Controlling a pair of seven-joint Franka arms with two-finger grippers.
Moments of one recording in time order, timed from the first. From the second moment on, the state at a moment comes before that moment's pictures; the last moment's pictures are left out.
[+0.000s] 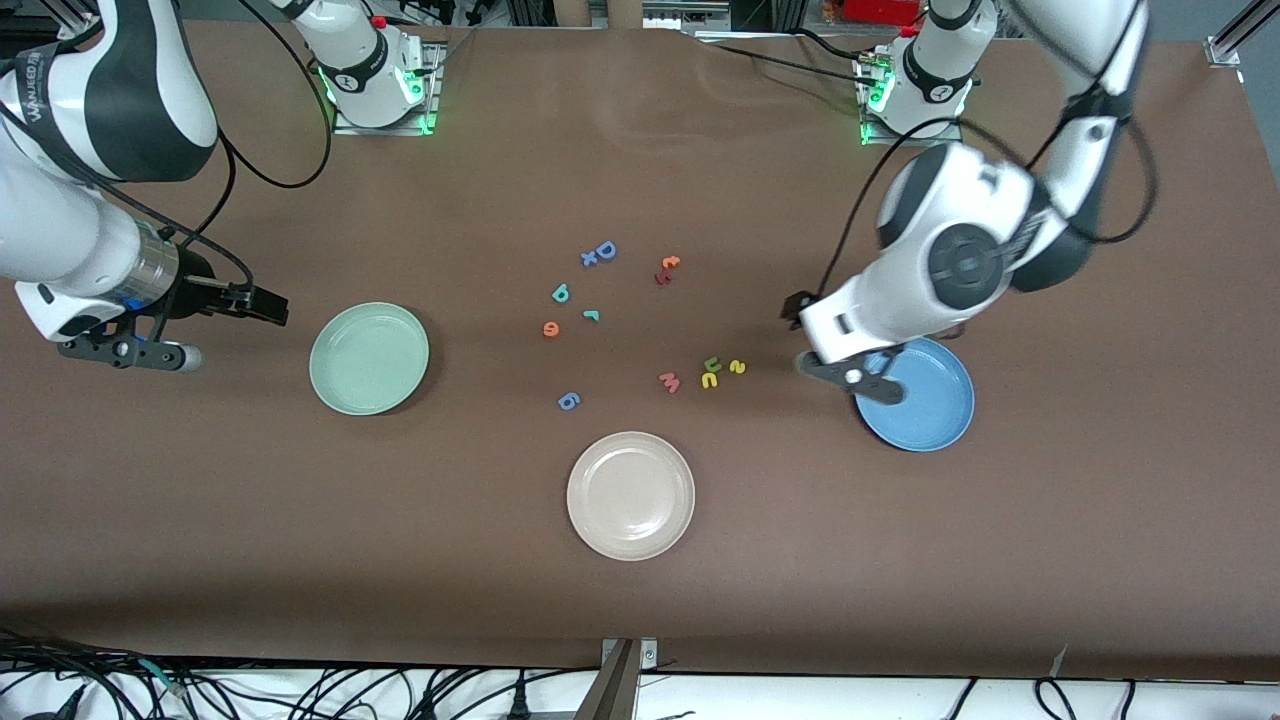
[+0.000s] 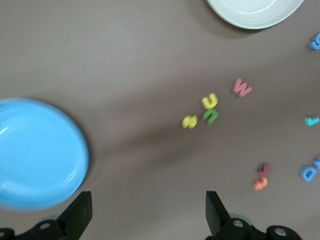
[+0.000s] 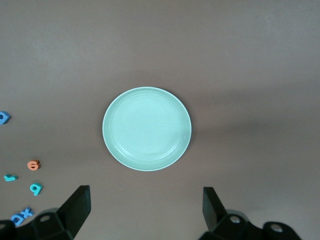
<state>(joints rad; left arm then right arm) -0.34 0.44 -0.09 -1.63 -0.12 1.93 -0.03 -0.10 0.19 0.21 -1.68 -0.04 1.74 0.24</state>
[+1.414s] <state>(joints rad) -0.46 0.65 -0.09 -1.85 0.03 2.49 0.00 0.19 0.36 0.27 -1.72 -0.03 1.88 0.81</state>
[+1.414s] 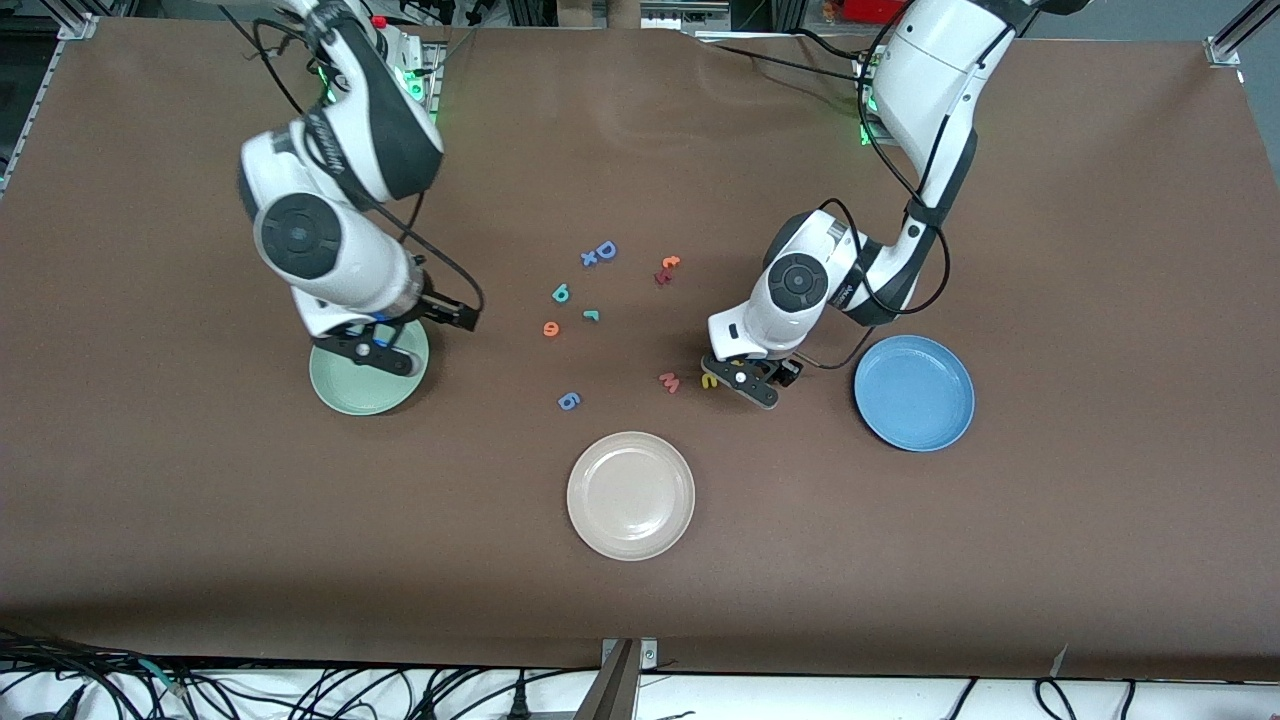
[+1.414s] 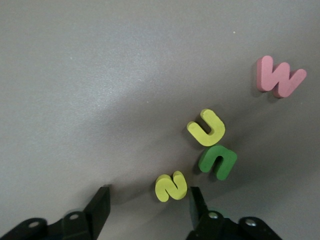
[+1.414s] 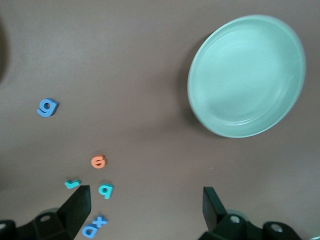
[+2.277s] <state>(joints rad) -0.47 0.65 -0.09 -1.84 0.04 2.51 0.01 0.27 0.55 0.34 -1.91 -0.03 2.37 0.78</state>
